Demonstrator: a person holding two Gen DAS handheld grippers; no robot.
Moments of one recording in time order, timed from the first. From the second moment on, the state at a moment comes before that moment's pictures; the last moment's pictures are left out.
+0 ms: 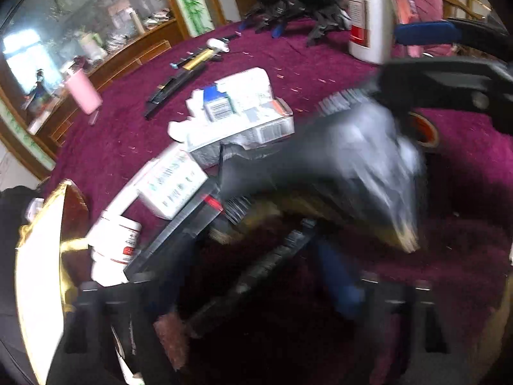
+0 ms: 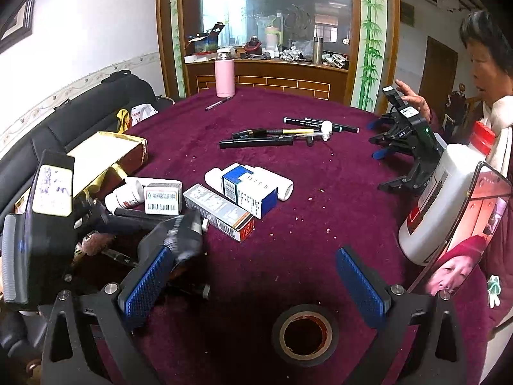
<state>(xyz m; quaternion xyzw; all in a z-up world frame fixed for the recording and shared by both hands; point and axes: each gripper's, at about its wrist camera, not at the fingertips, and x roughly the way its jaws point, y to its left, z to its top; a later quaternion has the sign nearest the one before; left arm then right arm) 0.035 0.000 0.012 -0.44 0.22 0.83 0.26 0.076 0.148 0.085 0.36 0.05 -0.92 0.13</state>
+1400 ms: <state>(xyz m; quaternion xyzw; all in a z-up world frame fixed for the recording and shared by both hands) 0.058 -0.068 0.015 -0.51 0.05 0.83 0.22 0.026 0.093 0.039 0.49 0.01 -0.83 0.26</state>
